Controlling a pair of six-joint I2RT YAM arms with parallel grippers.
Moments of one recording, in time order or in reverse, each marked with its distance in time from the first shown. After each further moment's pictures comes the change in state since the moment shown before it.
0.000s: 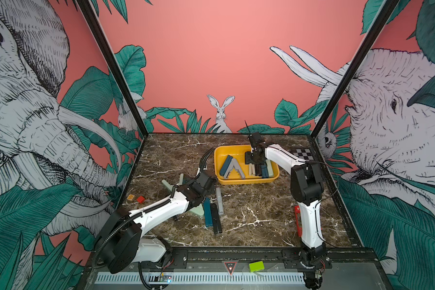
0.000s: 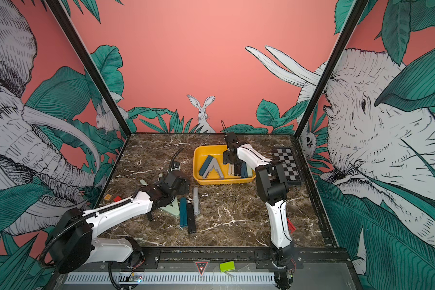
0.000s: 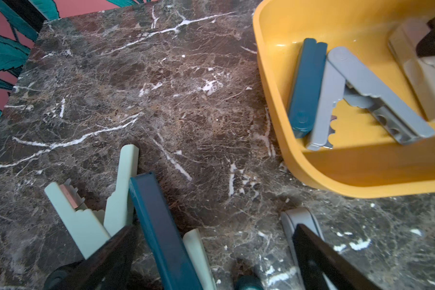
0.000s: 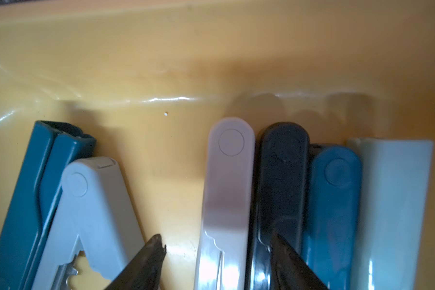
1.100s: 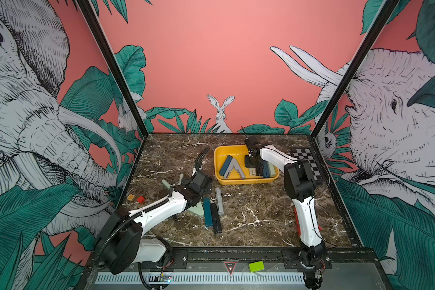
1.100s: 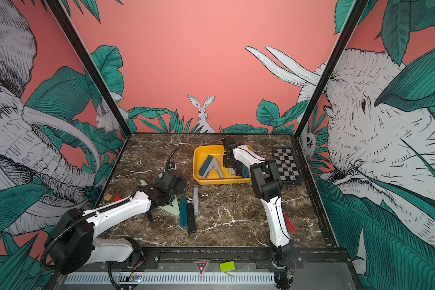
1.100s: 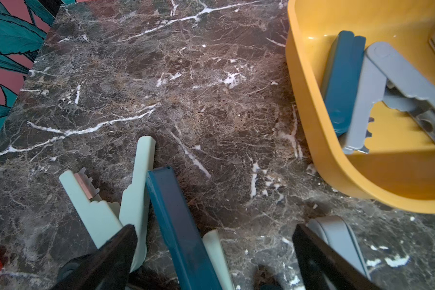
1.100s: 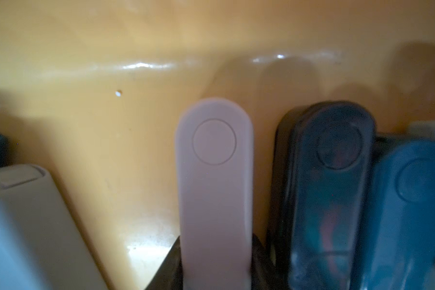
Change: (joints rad) left arm 0.077 -0.004 -0.036 0.008 -0.002 -0.004; right arm 0.008 0.148 0.094 -0.068 0.037 0.002
